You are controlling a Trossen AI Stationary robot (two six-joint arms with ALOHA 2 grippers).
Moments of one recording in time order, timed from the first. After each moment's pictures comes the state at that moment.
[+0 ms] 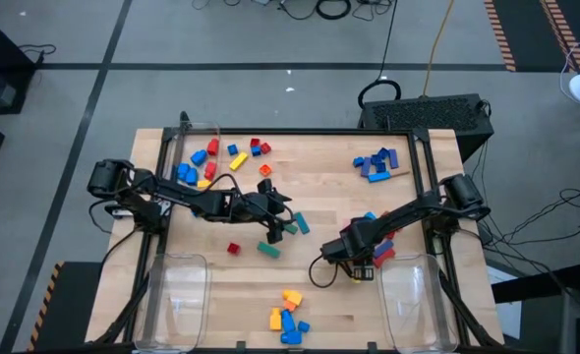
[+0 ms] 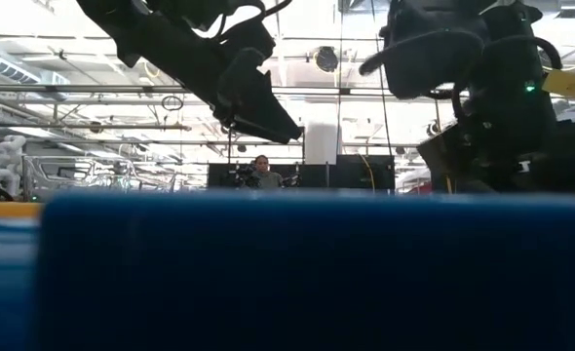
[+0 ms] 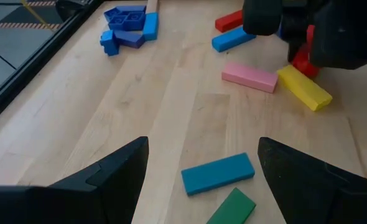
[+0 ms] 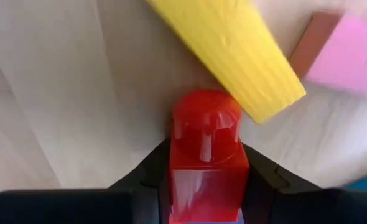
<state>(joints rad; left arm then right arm) -0.07 1.60 0.84 0.22 -0.26 -0.05 0.30 1.83 1.08 -0.97 -0.05 0.35</state>
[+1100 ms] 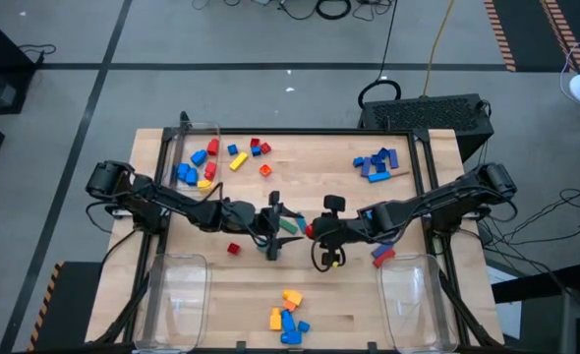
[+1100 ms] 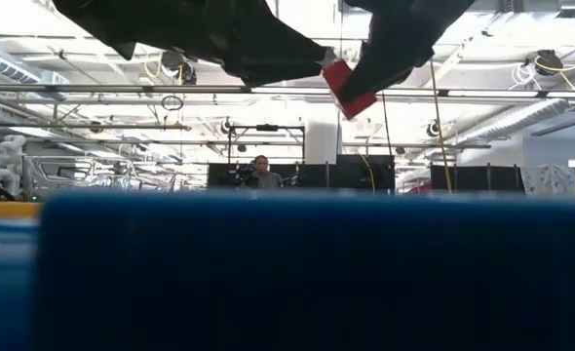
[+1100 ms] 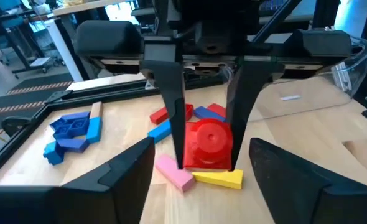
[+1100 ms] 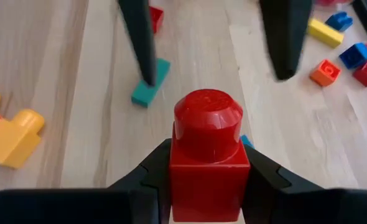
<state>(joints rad) -0.17 1.60 0.79 0.61 -0.14 0.14 0.27 1.54 1.09 -0.36 0.34 0.19</state>
